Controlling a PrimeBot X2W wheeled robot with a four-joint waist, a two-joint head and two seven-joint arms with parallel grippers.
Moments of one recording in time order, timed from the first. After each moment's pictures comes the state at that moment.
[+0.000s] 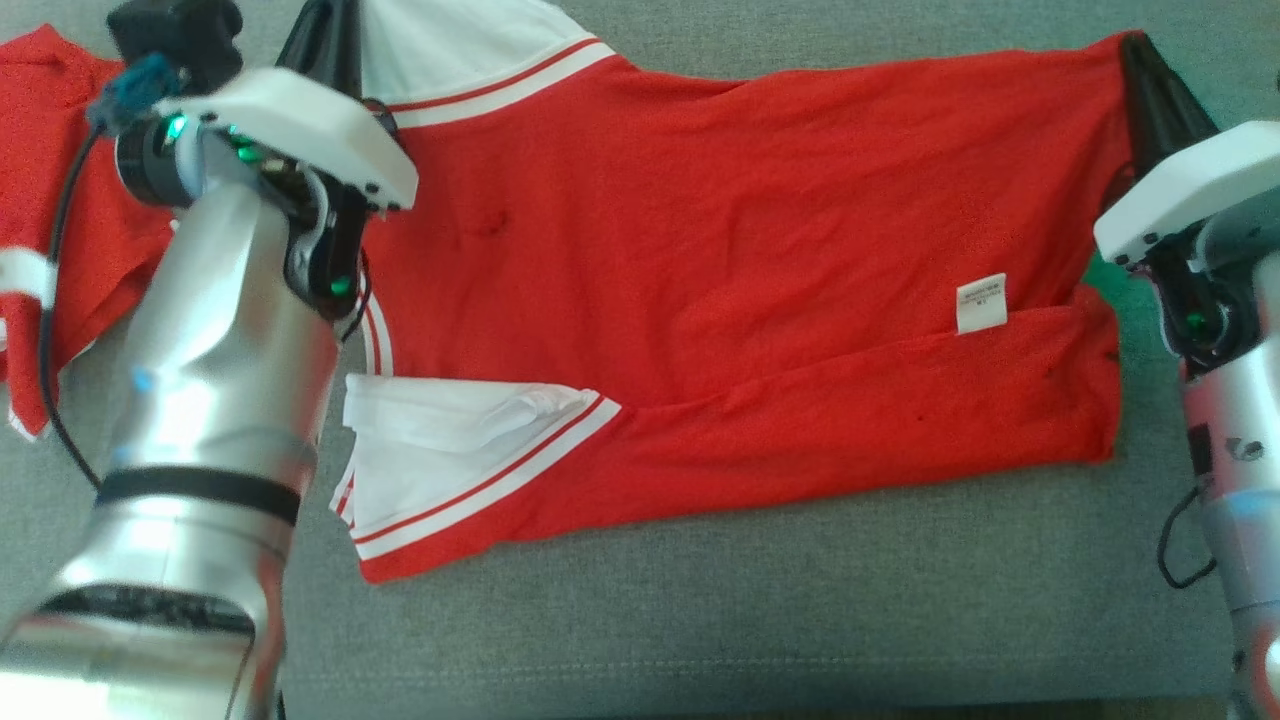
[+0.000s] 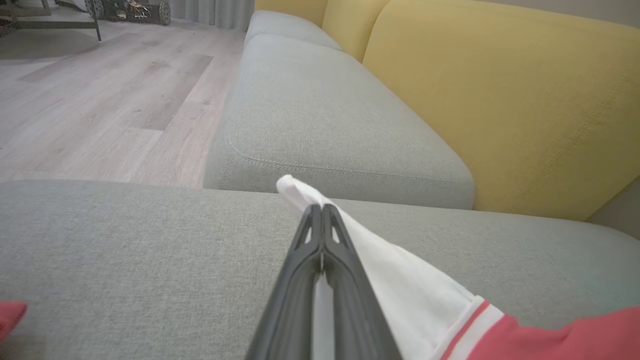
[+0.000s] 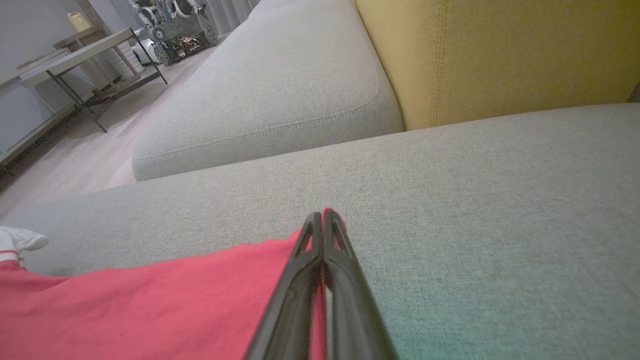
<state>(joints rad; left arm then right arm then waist) -0.97 0.07 -0.27 0.91 -0.42 -0.10 -0.25 -0.70 -0.27 0.09 0.56 0.47 0.13 0.13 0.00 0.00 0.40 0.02</state>
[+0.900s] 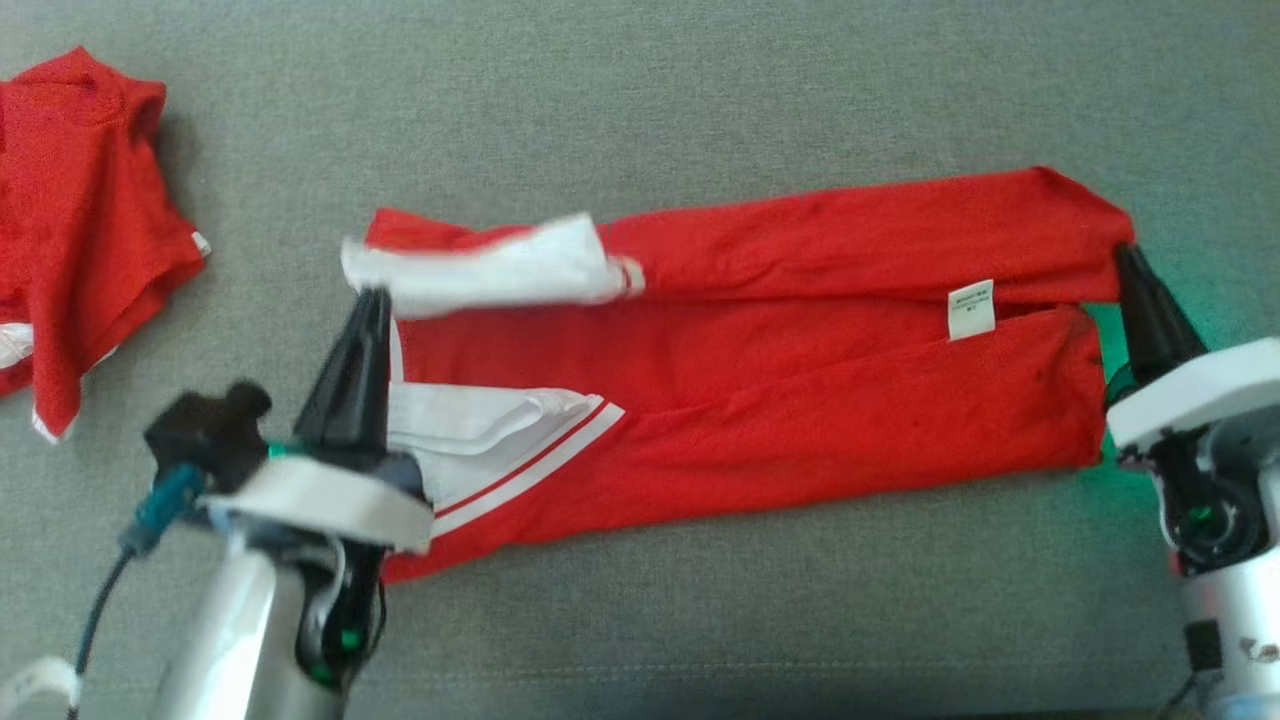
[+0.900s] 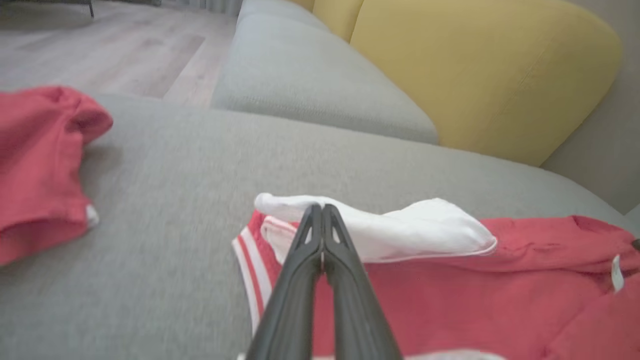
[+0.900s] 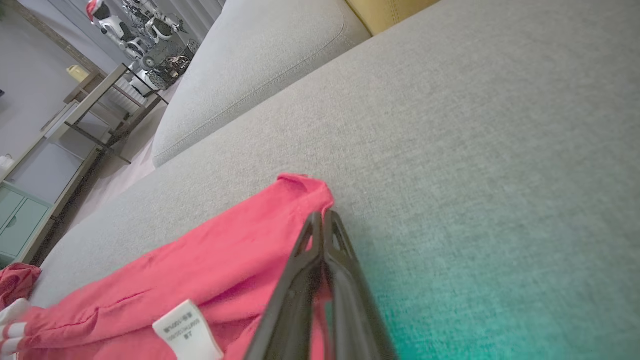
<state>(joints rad) -0.20 0.13 -0.21 0.12 -0.37 -0.06 -0.19 -0.31 -0.25 0.00 0.31 0.72 0.13 0.16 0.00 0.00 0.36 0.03</state>
